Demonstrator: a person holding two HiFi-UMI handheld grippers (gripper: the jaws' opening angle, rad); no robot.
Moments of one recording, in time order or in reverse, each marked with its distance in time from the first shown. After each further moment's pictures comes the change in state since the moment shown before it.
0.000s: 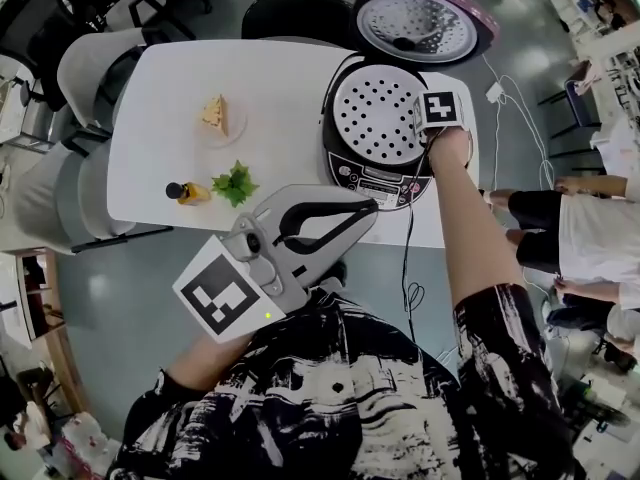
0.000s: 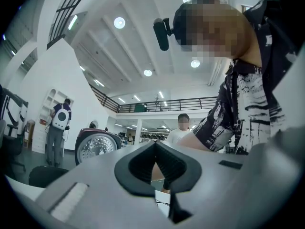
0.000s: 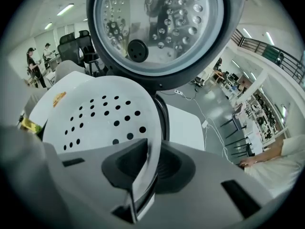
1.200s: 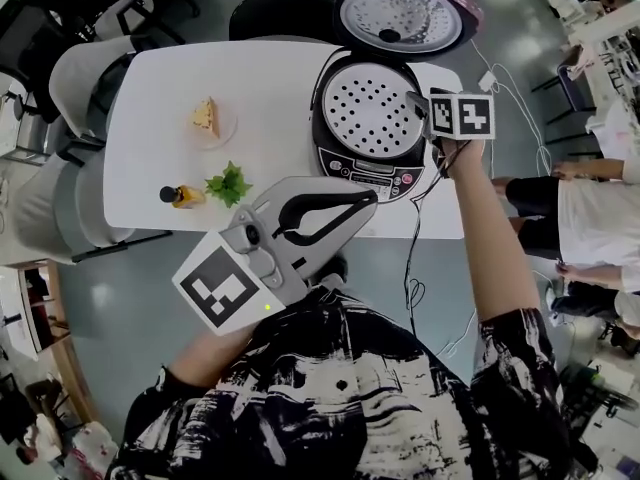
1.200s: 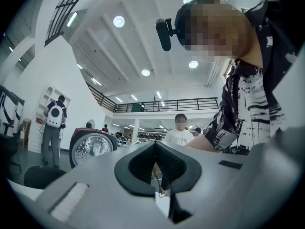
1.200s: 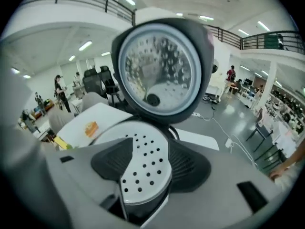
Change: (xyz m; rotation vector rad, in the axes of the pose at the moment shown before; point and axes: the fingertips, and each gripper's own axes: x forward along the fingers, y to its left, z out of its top) left arm 0.010 -0.003 0.002 -0.003 0.008 -0.039; right arm -0.081 0.017 0.035 0.037 -0.315 0.254
